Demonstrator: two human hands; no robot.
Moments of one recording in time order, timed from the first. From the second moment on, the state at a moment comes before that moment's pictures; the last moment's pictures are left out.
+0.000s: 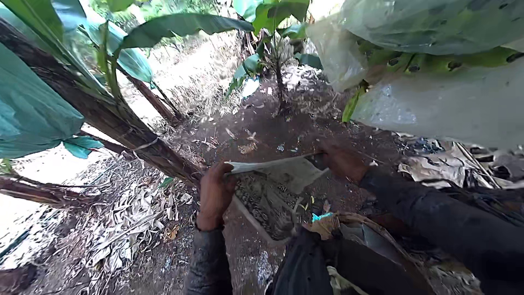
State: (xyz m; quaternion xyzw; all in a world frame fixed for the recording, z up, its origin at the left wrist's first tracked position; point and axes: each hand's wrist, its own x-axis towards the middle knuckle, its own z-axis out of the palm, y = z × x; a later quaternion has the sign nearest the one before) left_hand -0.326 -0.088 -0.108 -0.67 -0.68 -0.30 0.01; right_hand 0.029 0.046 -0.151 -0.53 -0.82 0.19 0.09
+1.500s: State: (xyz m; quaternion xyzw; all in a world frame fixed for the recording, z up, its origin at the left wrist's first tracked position) left_hand -0.285 0.209 0.064 -0.59 -0.75 -0.28 -0.04; right_hand -0.096 -0.005 -0.145 -0.49 -0.70 0.42 0.30
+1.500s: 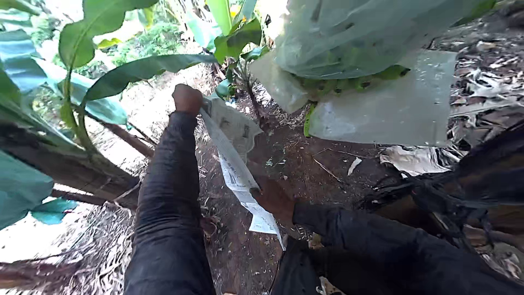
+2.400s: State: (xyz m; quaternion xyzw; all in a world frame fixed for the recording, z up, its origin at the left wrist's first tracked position) left_hand 0.017 0.189 0.448 -0.82 -0.35 -0.45 -0.06; right_hand 0.201 -0.005 0.260 -0.49 -0.51 -0.10 0.70
